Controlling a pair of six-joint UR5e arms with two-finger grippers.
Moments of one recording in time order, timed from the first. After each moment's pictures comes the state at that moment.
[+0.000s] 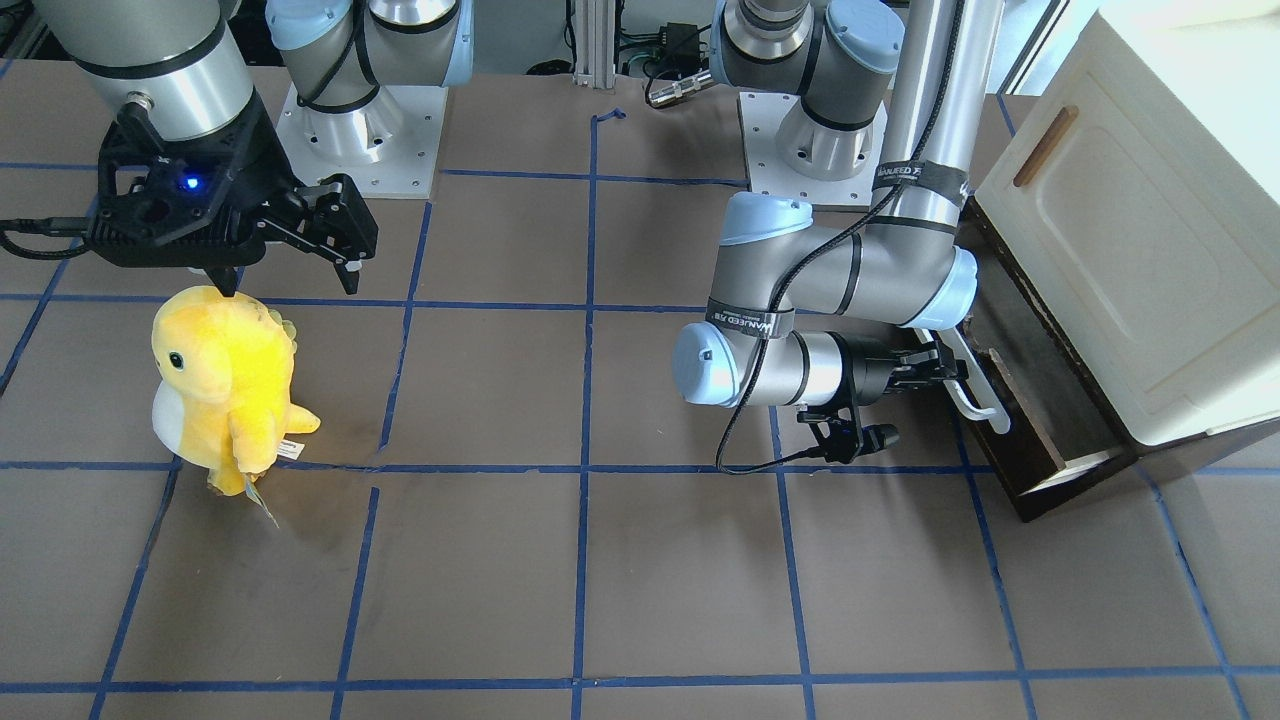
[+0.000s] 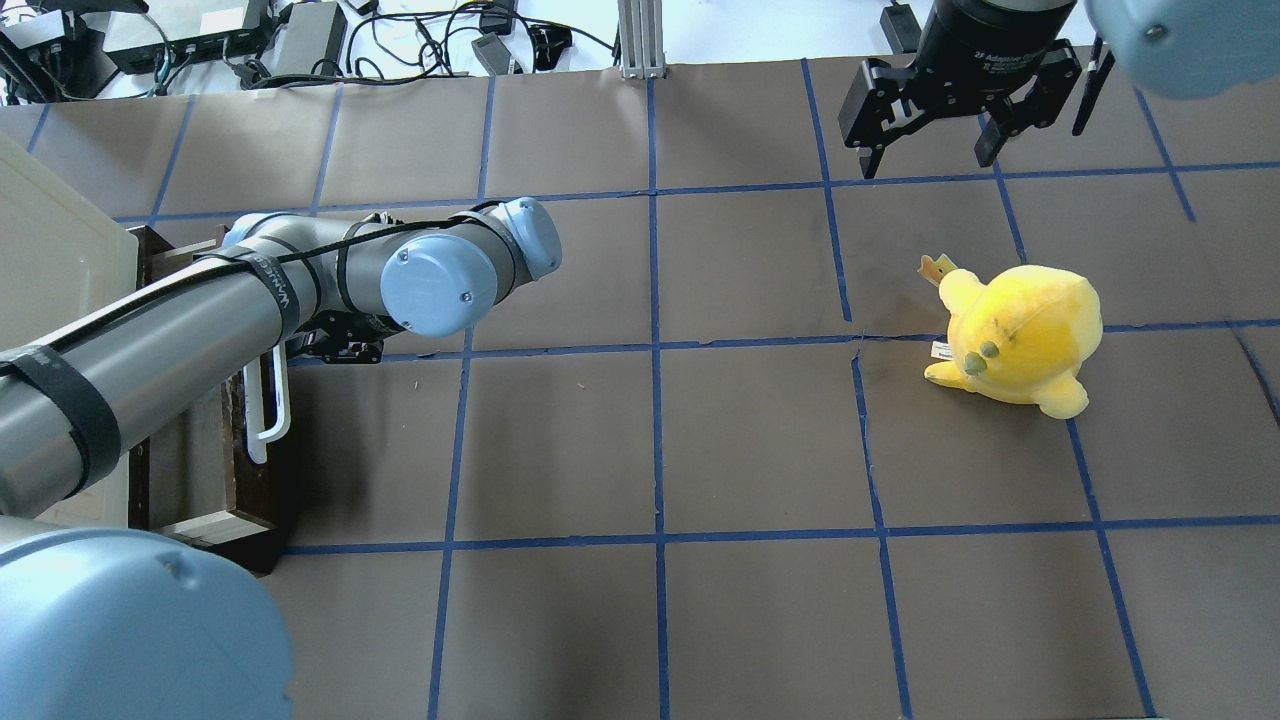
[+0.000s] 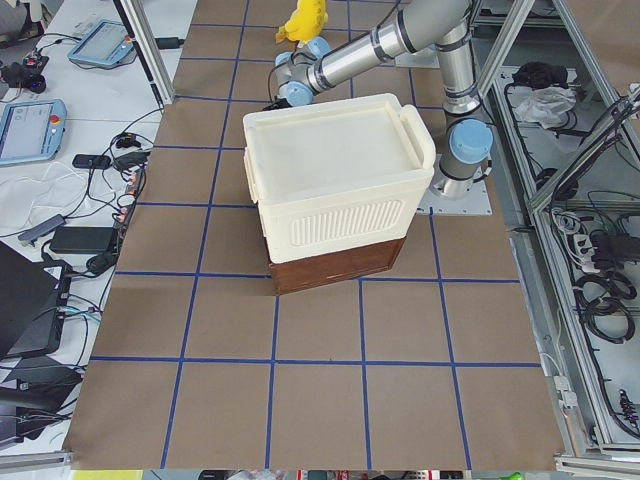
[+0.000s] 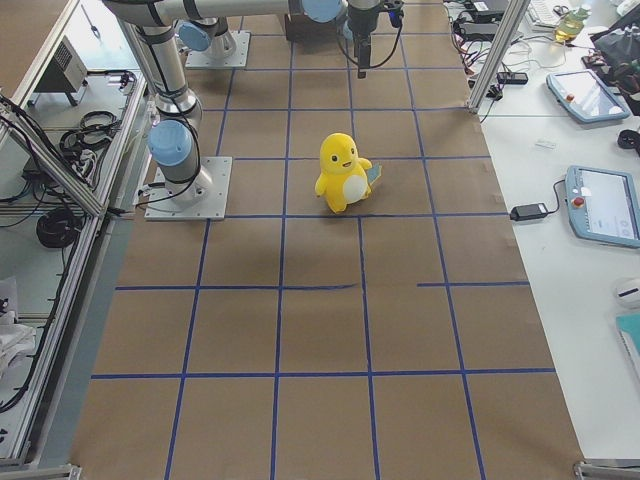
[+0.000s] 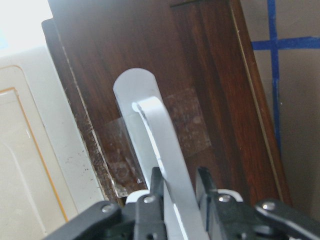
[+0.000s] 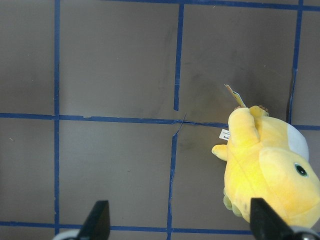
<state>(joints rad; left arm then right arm) -1.75 -2.04 -1.75 -1.69 2.68 -0.58 1.60 -1.48 1.44 -1.57 -1.58 -0.02</state>
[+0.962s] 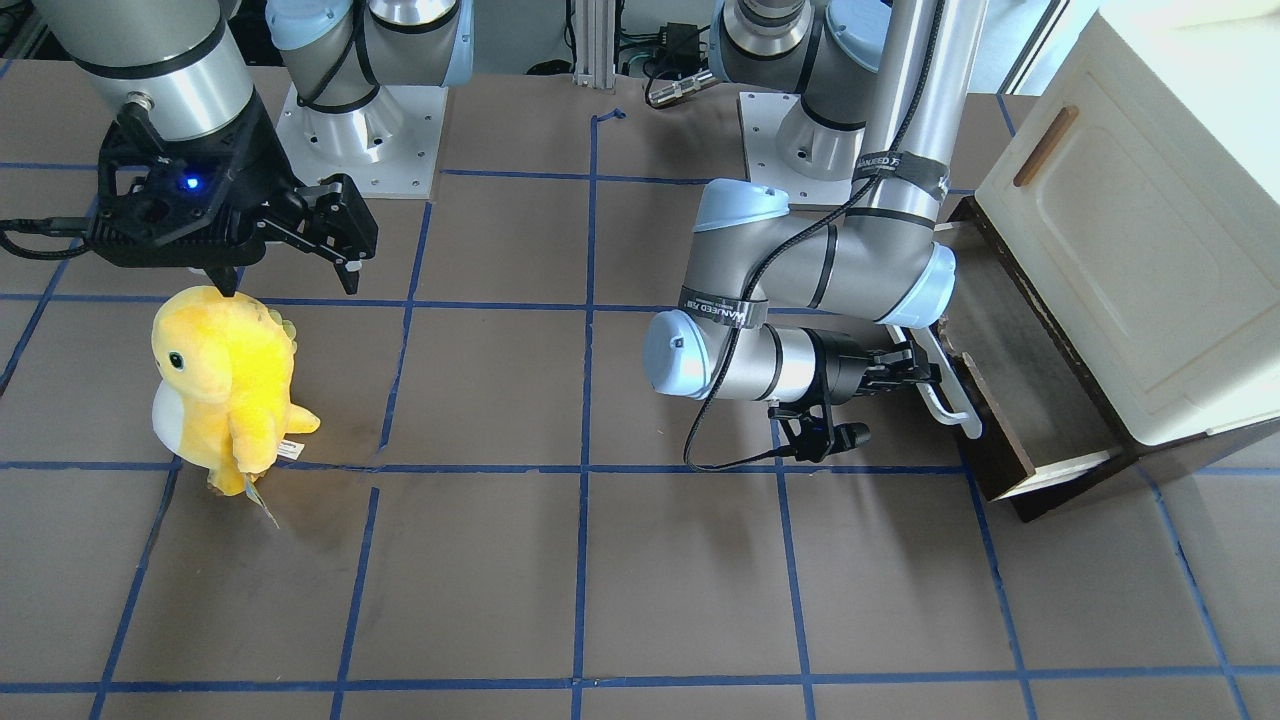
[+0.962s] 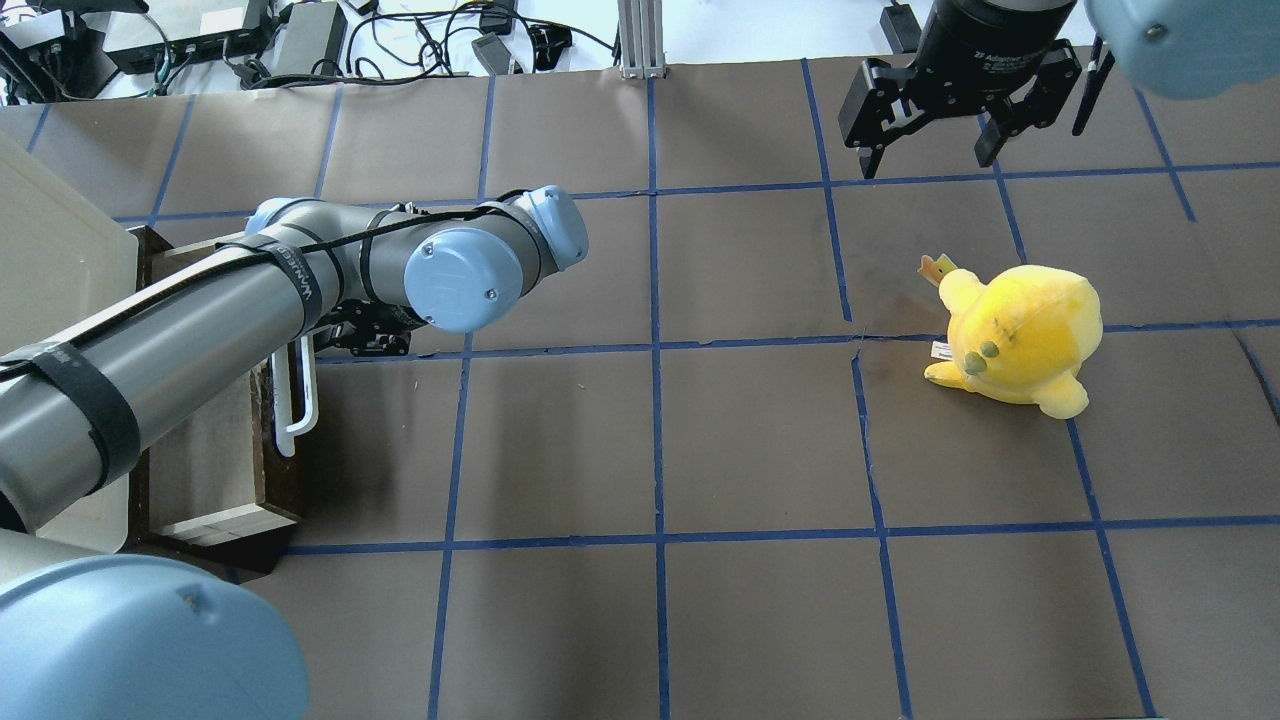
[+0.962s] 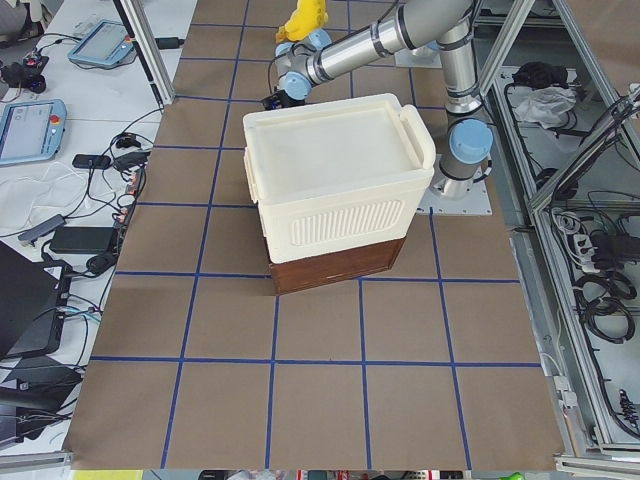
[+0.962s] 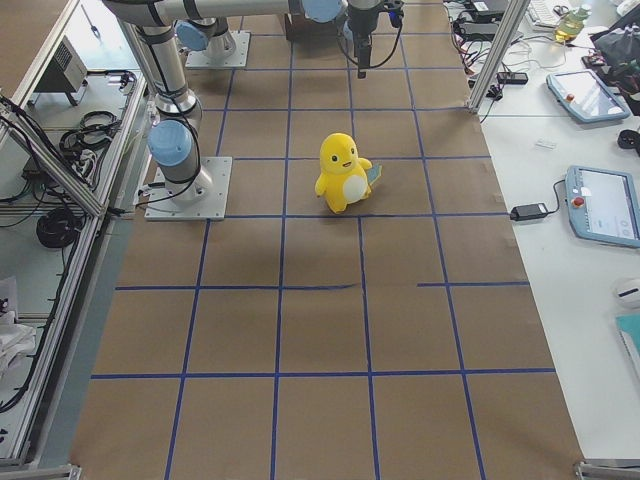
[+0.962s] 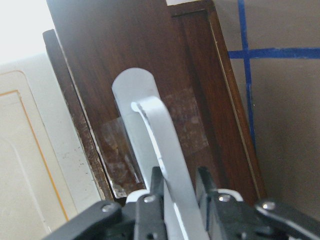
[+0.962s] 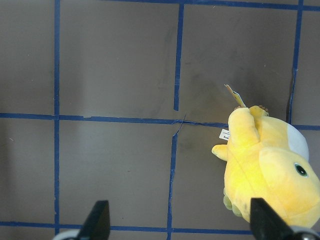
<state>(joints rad) -1.80 -2.04 -1.72 -1.69 2.63 -0.57 1.60 -1.48 1.44 -1.57 -1.58 -0.02</state>
